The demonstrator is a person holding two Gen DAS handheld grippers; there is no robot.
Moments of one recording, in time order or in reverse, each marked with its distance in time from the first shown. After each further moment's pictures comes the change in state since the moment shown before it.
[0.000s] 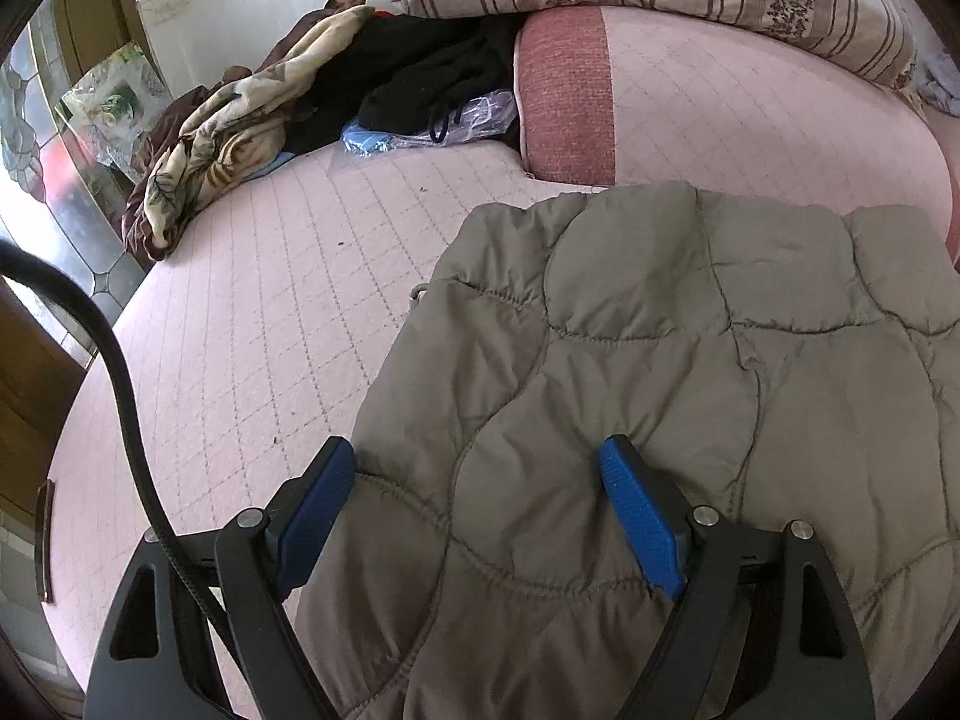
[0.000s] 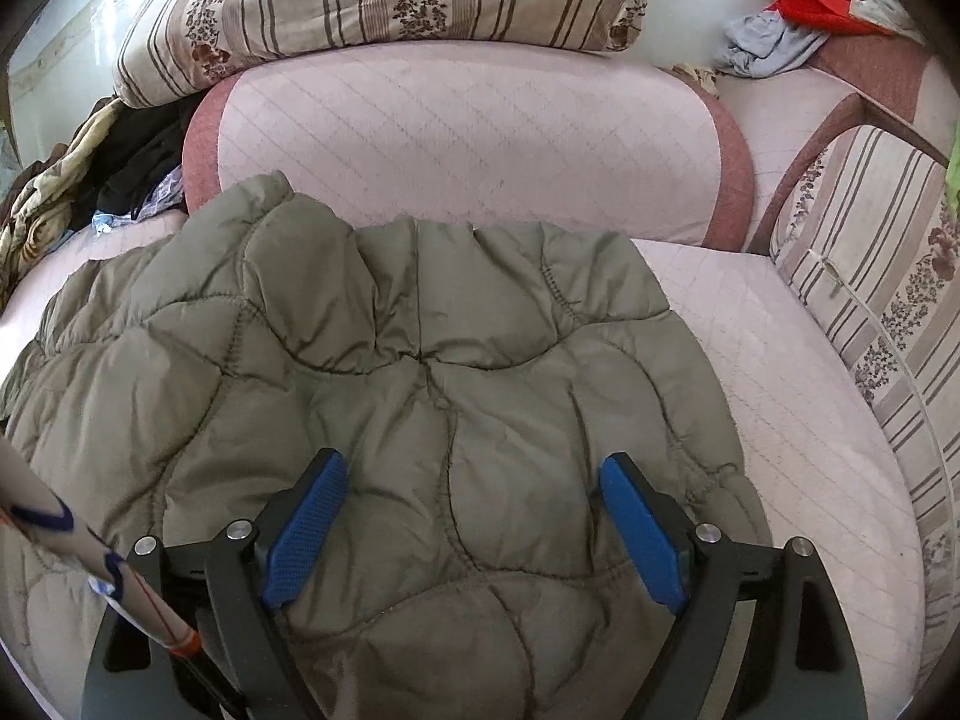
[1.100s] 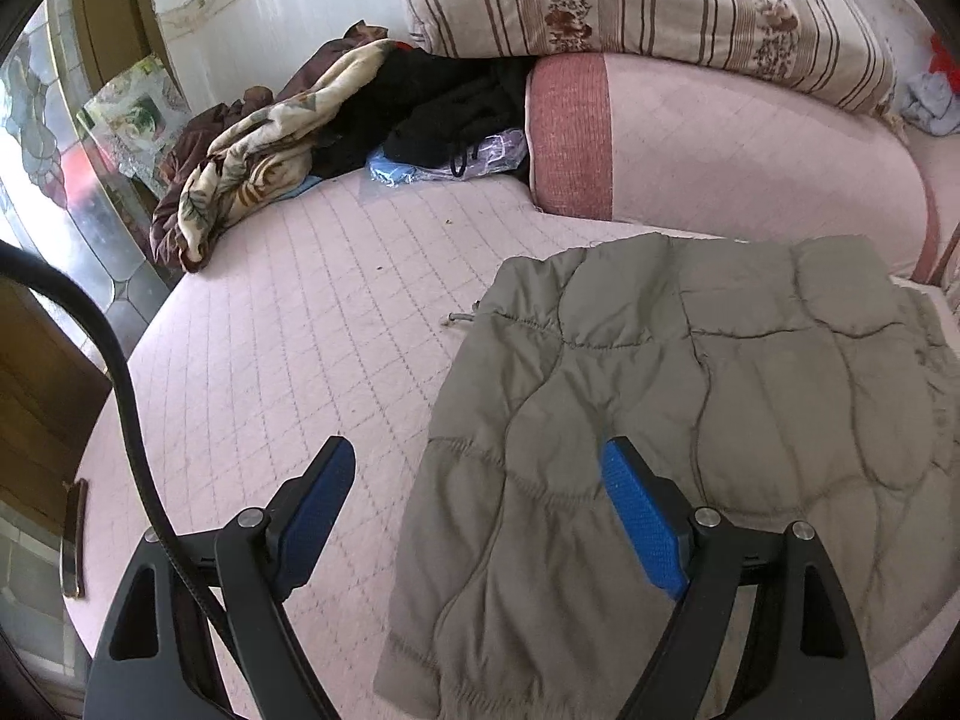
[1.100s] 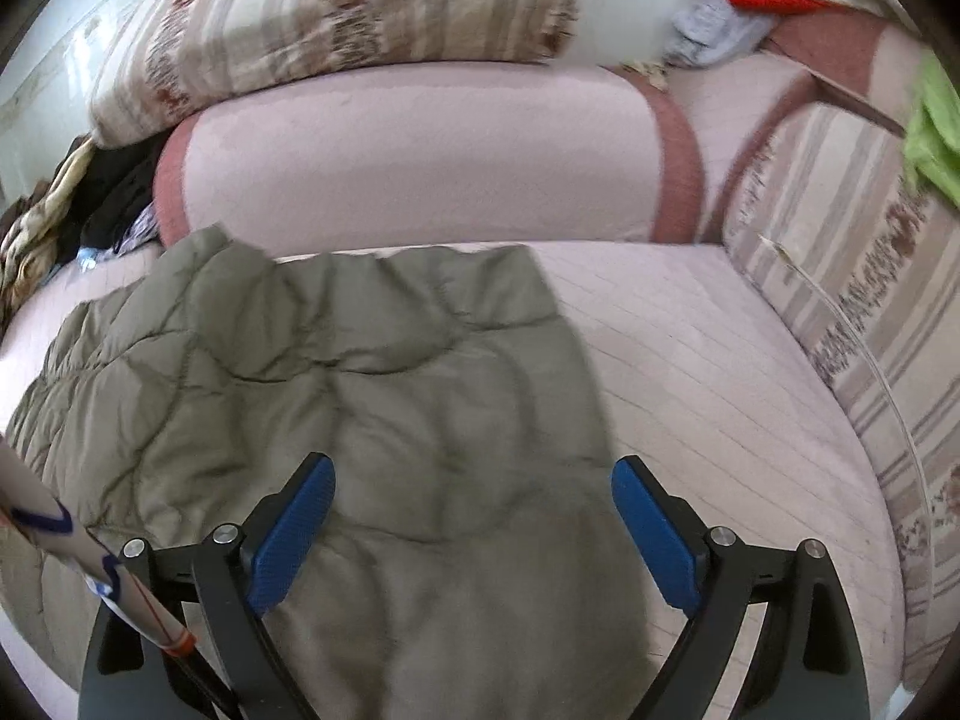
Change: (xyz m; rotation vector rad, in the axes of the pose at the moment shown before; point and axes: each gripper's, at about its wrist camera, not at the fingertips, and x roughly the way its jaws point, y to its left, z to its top) left arm -0.071 0.024 -0.002 -0.011 -0.025 -0.020; right arm -0.040 -0.075 0.005 0.108 0.024 -0.018
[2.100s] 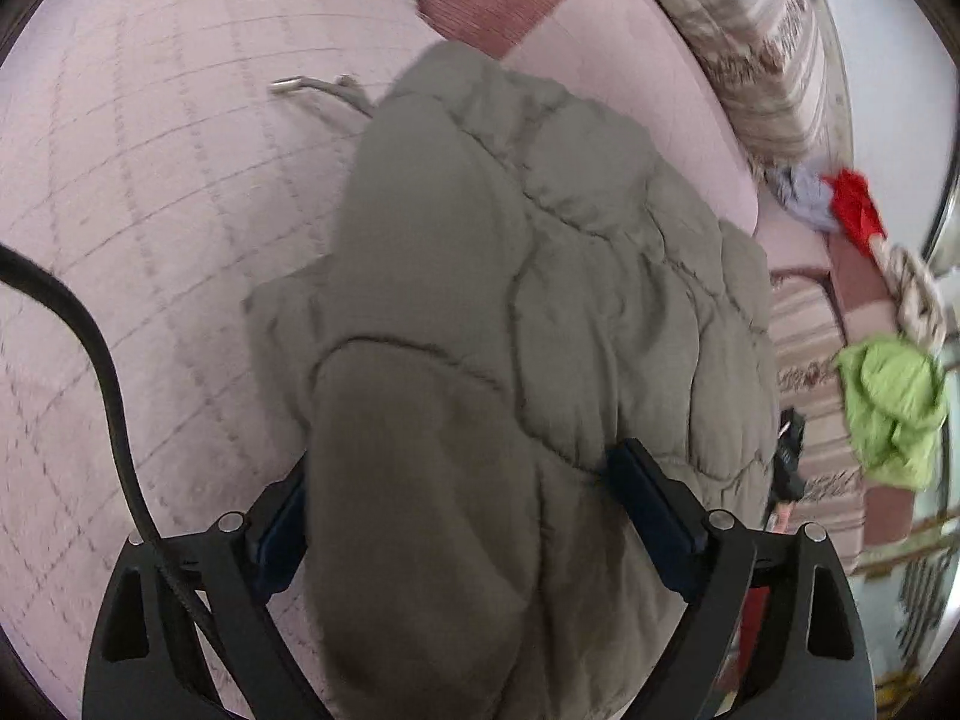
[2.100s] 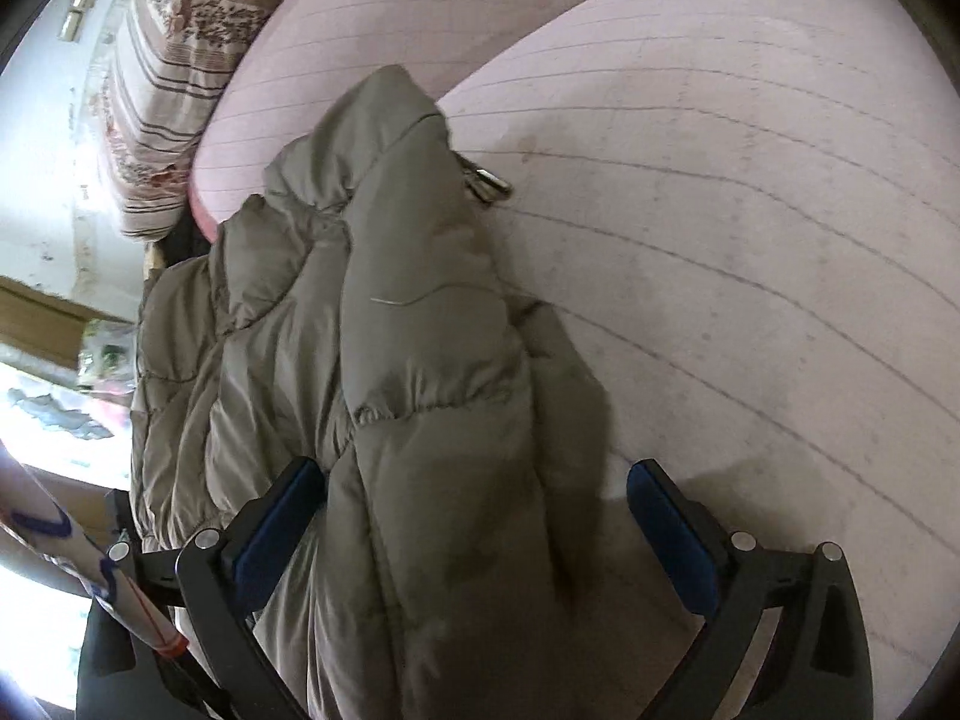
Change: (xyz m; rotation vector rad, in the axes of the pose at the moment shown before) left arm 0.136 0.057 -0.024 -0.227 0.410 -0.811; right arm 0.129 -0.089 -0.037 0.338 0.336 0.655
